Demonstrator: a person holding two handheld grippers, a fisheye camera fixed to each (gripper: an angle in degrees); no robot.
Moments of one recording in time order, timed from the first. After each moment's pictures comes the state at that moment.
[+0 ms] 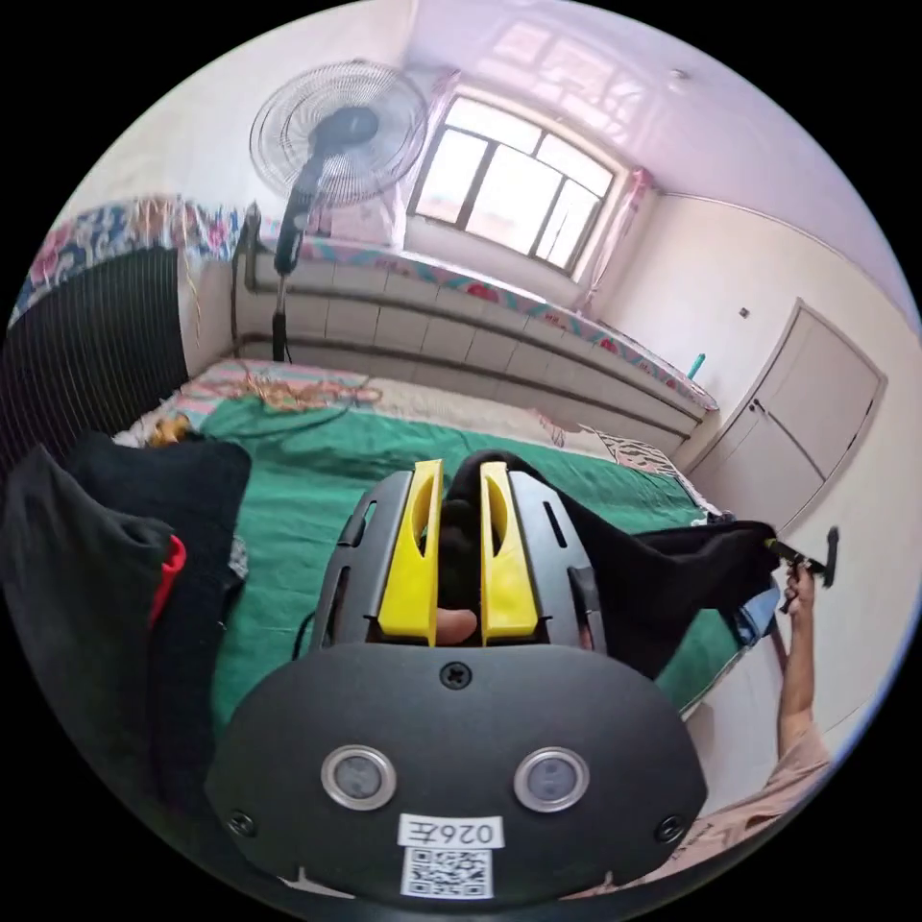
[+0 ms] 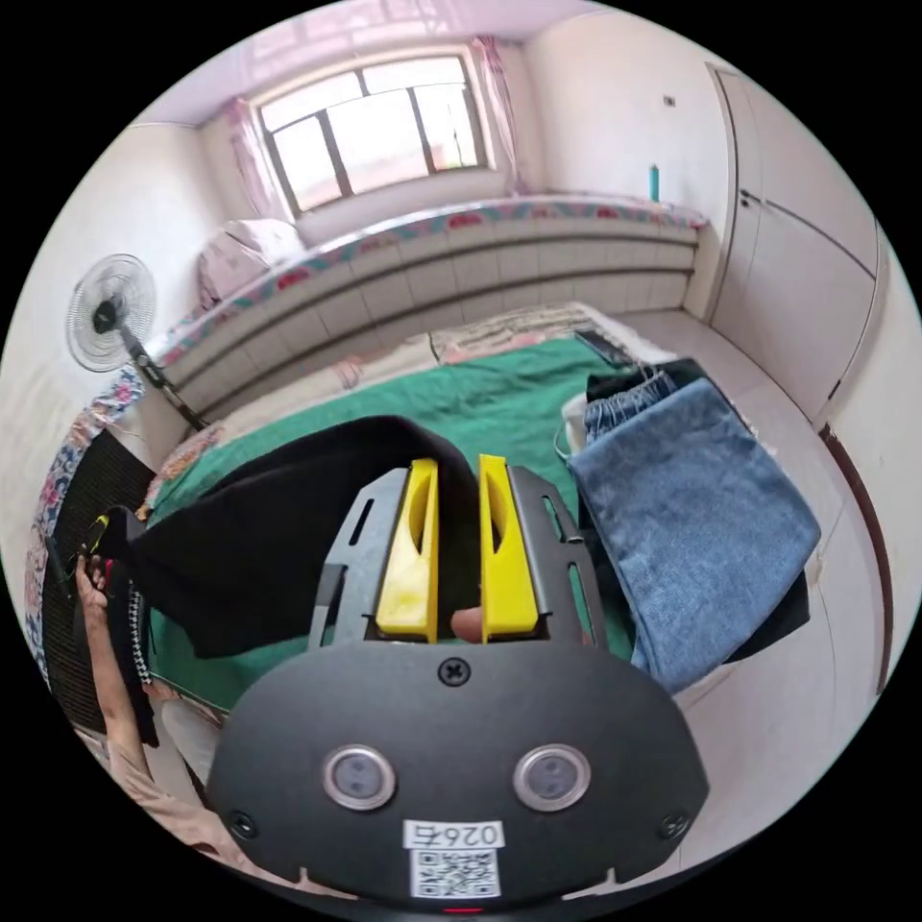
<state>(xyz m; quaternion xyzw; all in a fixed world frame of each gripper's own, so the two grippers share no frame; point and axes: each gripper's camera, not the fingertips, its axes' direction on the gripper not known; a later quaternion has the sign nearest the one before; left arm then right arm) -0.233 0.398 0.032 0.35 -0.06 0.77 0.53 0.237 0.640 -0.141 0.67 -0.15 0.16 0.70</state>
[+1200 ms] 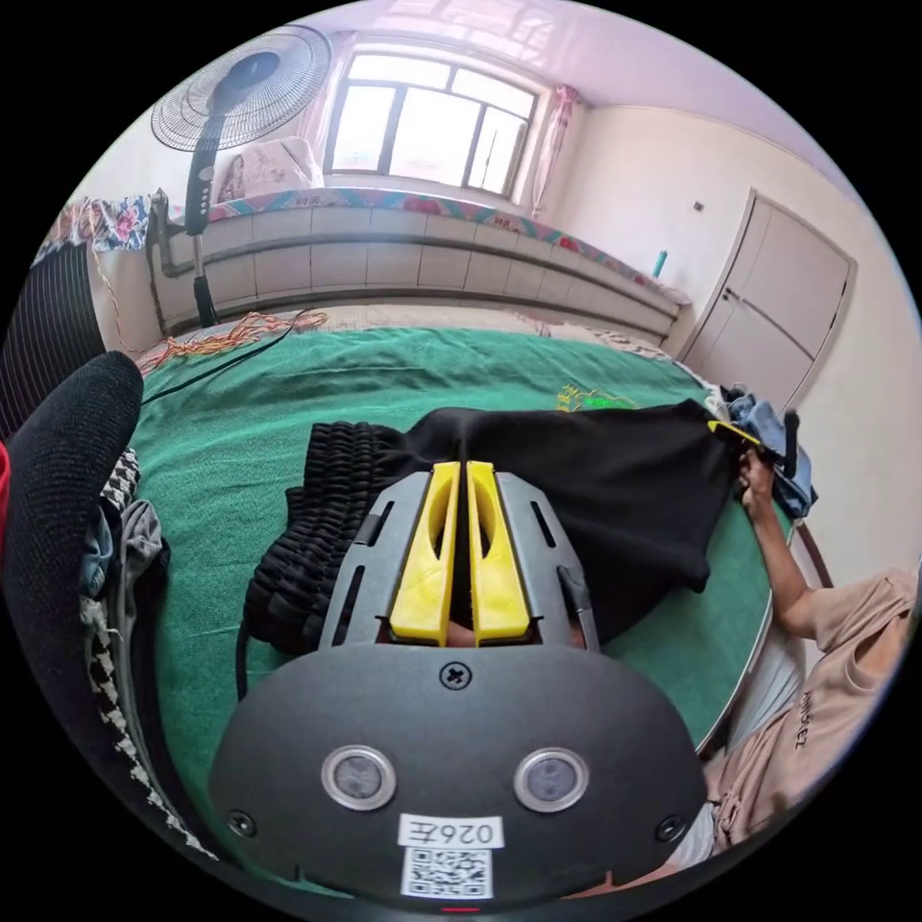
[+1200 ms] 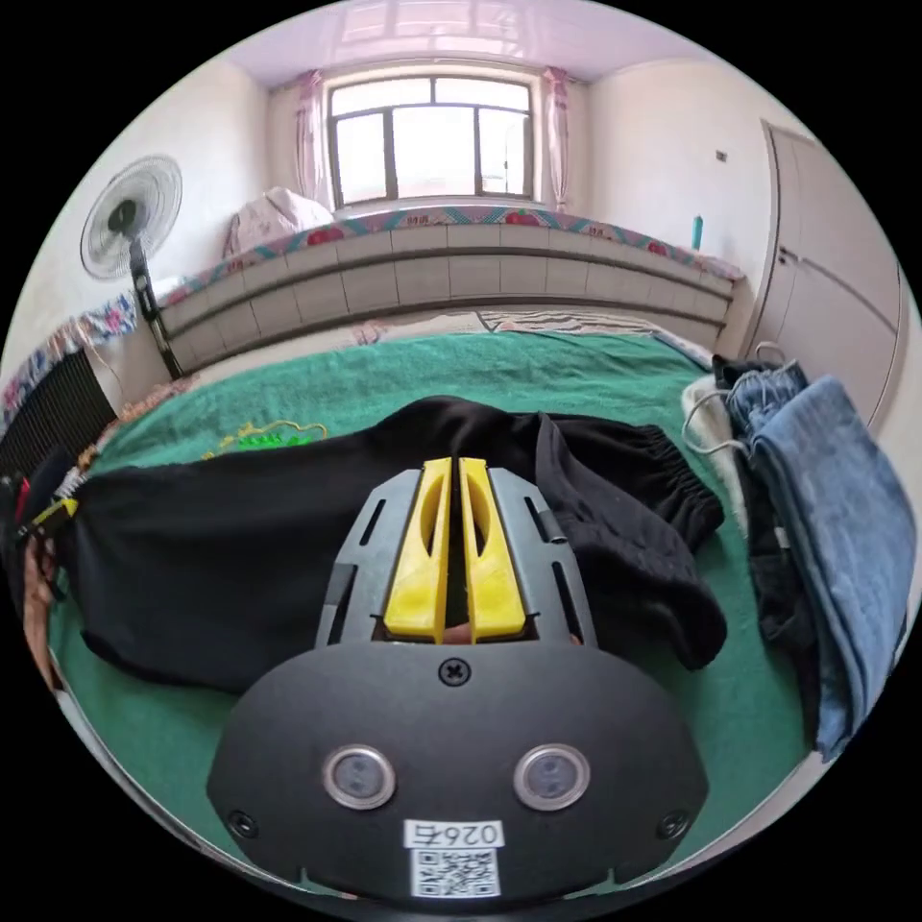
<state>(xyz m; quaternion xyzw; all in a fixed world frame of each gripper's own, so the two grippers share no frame) -0.210 0.270 0.132 0.29 -0.13 0.84 0.44 0.126 0.435 -0.045 0.74 -0.10 0.12 0.65</state>
